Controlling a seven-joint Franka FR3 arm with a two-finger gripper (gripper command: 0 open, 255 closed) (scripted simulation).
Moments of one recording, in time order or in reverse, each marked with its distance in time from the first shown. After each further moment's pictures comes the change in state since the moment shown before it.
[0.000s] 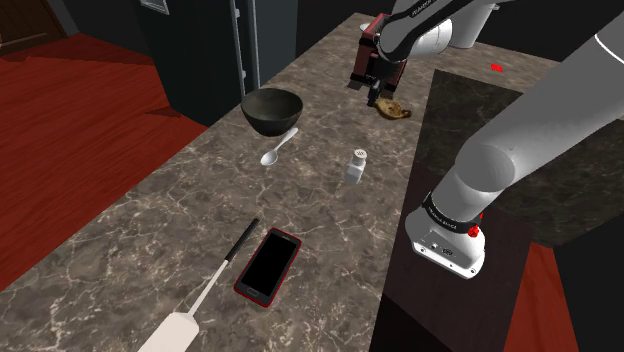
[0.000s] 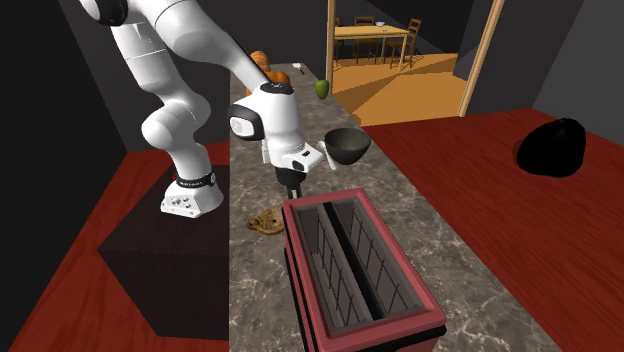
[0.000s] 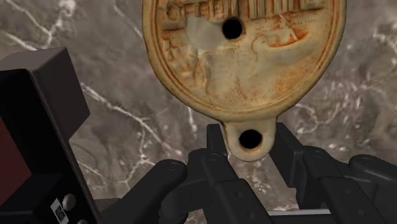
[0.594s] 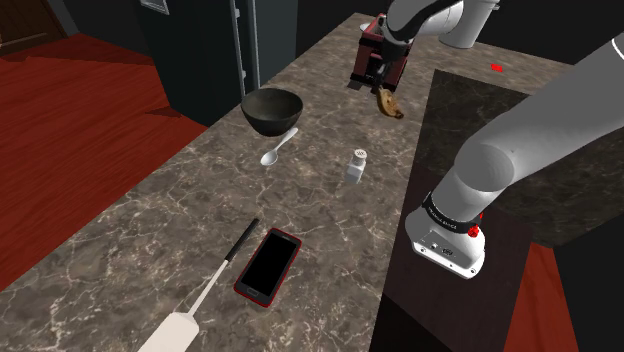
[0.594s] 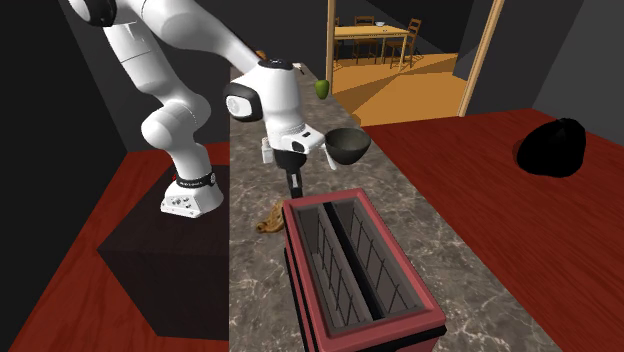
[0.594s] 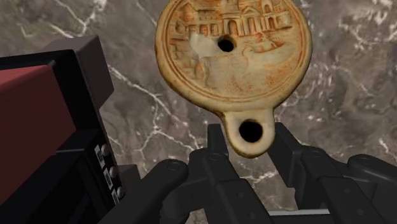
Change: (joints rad) arm -0.011 -0.097 0.021 0.056 -0.021 -0.151 0.019
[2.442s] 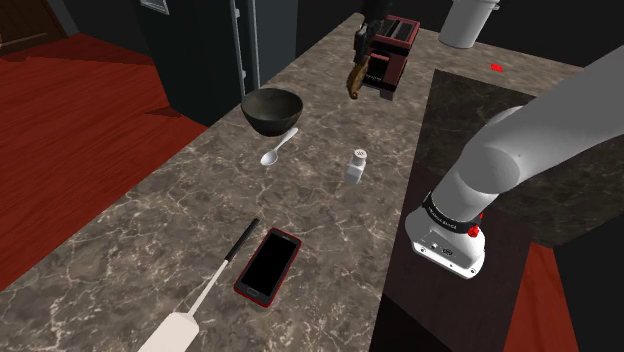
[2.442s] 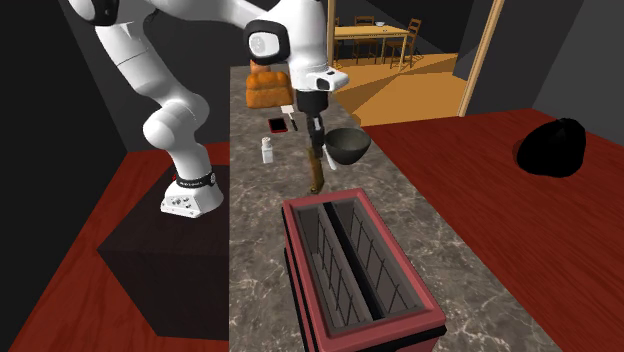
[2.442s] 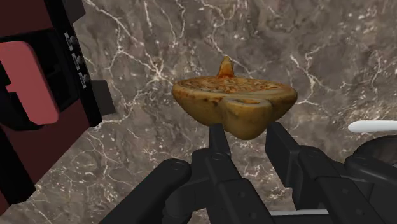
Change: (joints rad) arm 0.071 -0.075 0.165 0.214 0.045 -0.302 0.176
